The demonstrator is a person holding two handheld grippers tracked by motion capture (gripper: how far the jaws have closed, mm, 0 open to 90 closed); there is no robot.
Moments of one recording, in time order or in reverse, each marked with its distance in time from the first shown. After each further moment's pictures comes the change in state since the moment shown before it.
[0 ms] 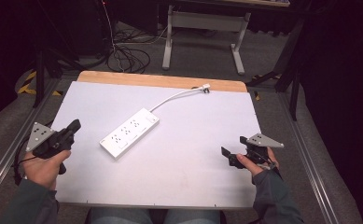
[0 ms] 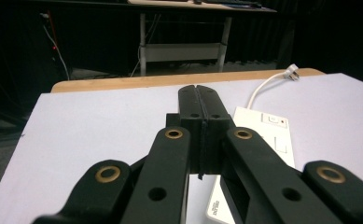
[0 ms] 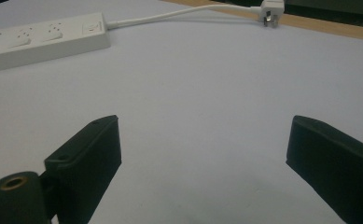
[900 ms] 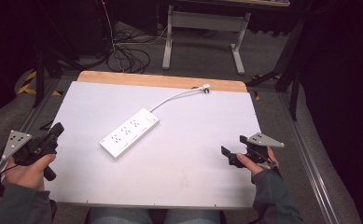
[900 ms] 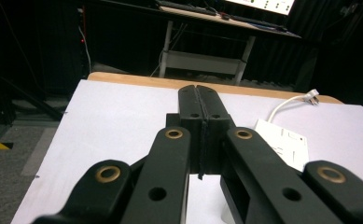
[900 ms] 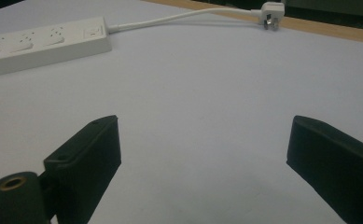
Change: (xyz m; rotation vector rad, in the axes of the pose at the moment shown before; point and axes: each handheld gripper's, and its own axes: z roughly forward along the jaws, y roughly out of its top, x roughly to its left) left arm 0.025 -0.009 -0.031 -0.035 0.078 -0.148; right arm 0.000 0.002 0.001 -0.009 0.004 0.007
